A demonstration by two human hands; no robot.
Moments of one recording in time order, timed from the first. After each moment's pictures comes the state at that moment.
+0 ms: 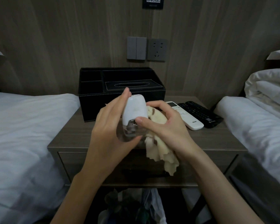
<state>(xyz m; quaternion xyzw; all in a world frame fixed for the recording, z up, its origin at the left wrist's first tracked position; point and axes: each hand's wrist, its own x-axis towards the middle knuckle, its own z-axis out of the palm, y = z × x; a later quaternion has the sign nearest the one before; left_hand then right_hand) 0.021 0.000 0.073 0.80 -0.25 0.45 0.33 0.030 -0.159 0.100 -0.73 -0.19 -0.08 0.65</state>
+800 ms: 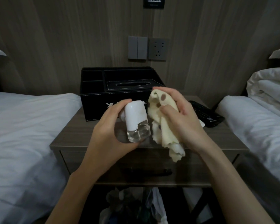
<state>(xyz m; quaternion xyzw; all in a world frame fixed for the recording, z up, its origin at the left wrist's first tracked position) 0.018 0.010 0.068 0.82 -0.24 0.34 0.39 0.039 -0.178 0.111 -0.76 -0.21 -0.14 0.59</state>
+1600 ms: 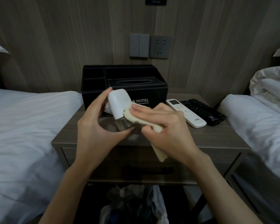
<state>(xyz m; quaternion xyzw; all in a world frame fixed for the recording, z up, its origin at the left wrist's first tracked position) 0.015 0.023 0.072 0.79 -0.13 0.36 0.48 0.030 -0.155 0.088 -0.80 -0.34 -0.29 0.40</state>
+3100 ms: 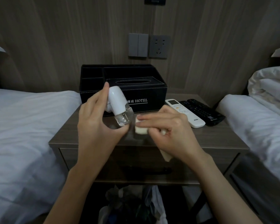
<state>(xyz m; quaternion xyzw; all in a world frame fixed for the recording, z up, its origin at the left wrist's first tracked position) 0.029 0.017 0.065 0.81 -0.11 0.47 0.33 0.042 -0.169 0.076 -0.80 -0.35 -0.35 0.34</state>
